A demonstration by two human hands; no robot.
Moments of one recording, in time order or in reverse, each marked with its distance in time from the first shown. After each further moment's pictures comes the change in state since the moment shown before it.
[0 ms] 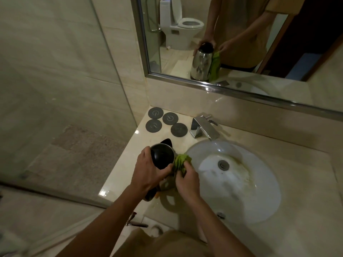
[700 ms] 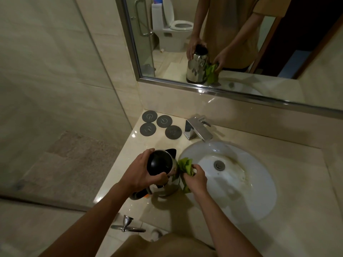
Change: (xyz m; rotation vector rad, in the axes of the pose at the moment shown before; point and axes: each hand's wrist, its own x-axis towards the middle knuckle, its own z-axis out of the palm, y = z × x) left_hand 0.016 -0.003 -0.018 -0.015 -0.294 0.196; right_hand 0.030 0.025 -0.033 0.138 0.106 0.272
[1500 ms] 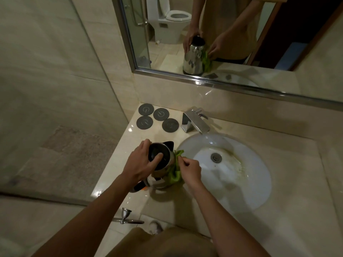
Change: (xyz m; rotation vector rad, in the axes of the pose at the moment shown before) left_hand 0.013 -0.003 0.015 0.151 0.131 0.002; right_hand -0.005 -0.005 0.009 -0.037 -0.043 -0.121
